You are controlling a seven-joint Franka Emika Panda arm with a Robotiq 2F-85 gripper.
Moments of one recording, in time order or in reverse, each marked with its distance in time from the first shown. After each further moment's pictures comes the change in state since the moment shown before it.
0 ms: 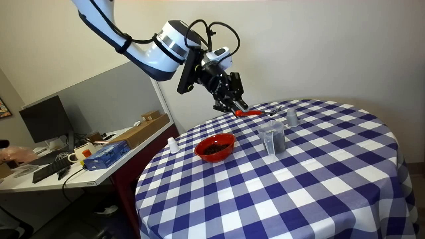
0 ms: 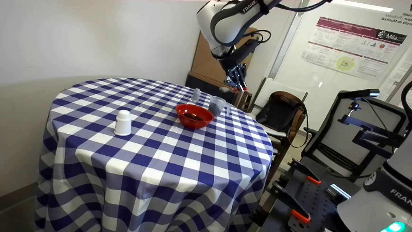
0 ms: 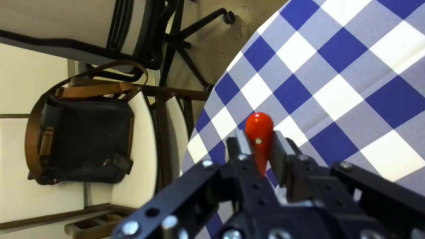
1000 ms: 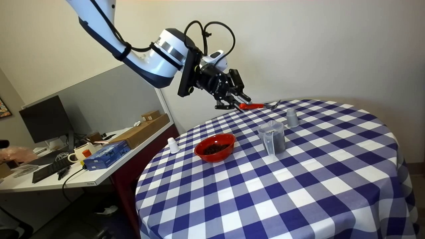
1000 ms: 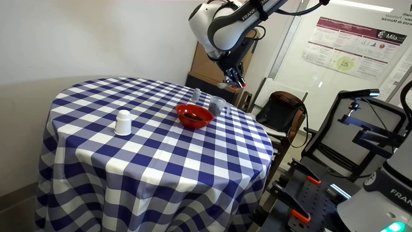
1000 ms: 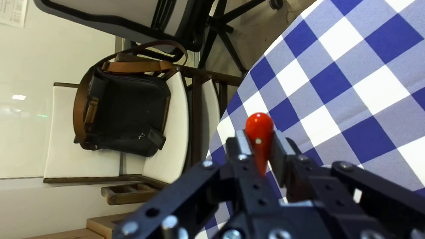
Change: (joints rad) arm 0.014 0.026 0.035 0.009 -0.167 -0.037 0.026
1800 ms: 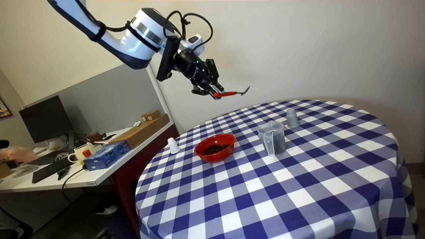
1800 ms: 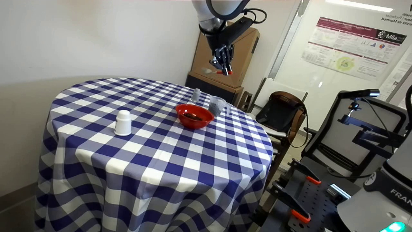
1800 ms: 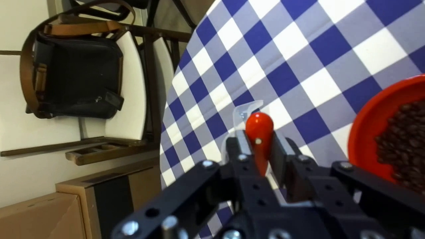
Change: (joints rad) arm 0.000 -0.144 0.104 -0.017 0.130 0.086 -0.003
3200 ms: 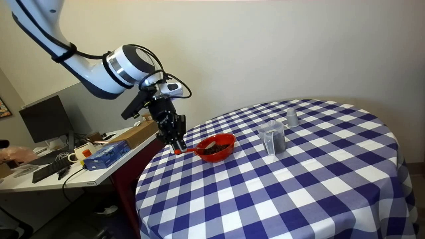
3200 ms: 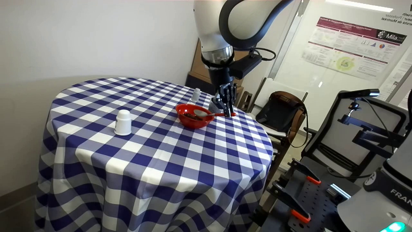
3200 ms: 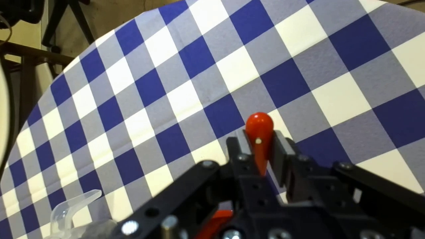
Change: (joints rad) arm 0.025 -0.093 0.069 -0.400 0.261 0.242 -0.066
